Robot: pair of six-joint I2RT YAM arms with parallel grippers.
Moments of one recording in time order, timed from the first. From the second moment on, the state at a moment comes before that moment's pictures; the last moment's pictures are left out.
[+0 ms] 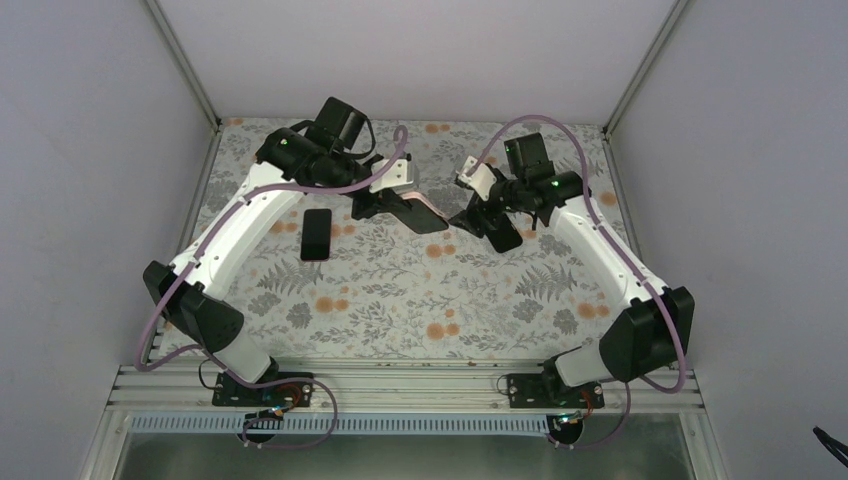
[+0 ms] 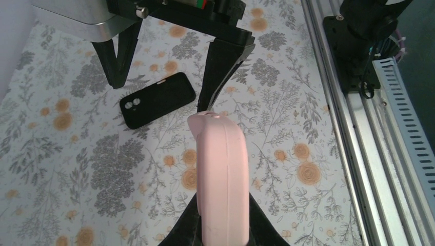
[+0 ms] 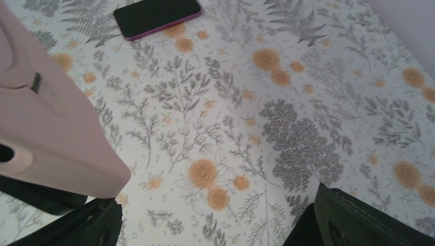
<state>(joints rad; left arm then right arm) -0.57 1.60 1.79 -1.17 0.68 0.83 0.38 1.43 1.32 -0.79 -0.48 -0.65</state>
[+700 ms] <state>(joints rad) -0.46 1.83 2.15 -1.27 1.02 0.57 0.43 1.87 1.84 -1.18 -1.12 -1.00</state>
